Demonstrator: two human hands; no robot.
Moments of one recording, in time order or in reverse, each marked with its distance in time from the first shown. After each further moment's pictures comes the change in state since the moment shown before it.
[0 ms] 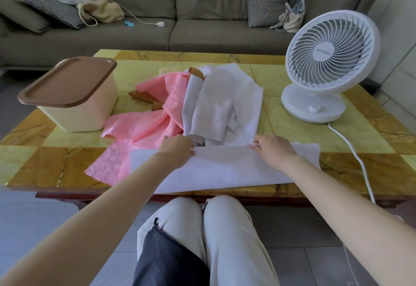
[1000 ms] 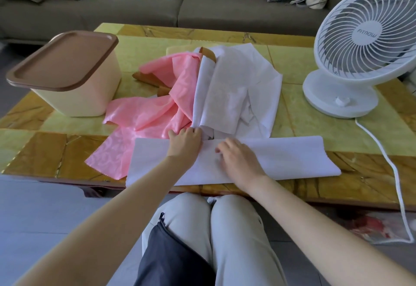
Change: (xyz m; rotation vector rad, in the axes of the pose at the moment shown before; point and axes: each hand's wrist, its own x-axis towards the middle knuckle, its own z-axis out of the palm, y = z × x) left_hand 0.029 -0.011 0.054 0.106 0.180 -0.076; right_hand 0.006 -0.098 0.048 0.143 0.084 -0.287
